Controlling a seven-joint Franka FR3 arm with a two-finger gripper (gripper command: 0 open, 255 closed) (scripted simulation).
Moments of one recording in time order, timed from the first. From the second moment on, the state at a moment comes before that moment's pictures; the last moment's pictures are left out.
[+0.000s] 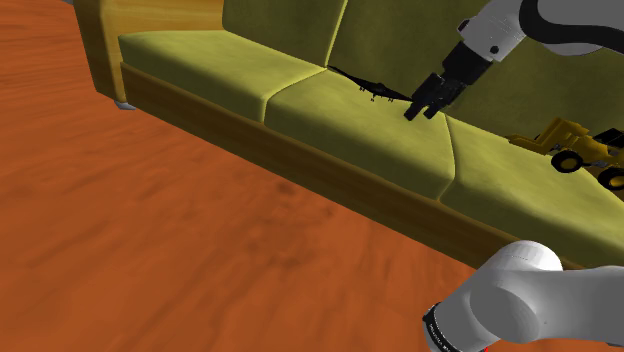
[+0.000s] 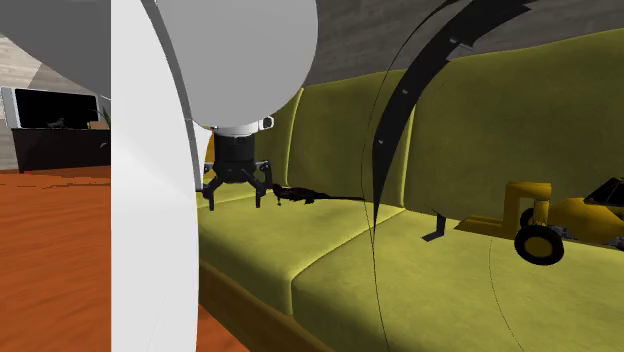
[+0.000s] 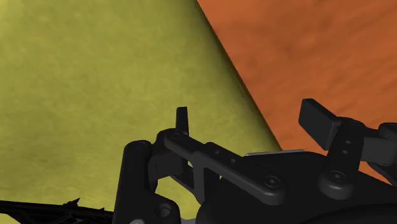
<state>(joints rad) -0.01 -0.81 -0.05 -2.27 0.00 1.70 -0.06</state>
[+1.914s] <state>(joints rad) 0.01 0.19 -0.61 -1.35 0.05 1.52 -1.34</state>
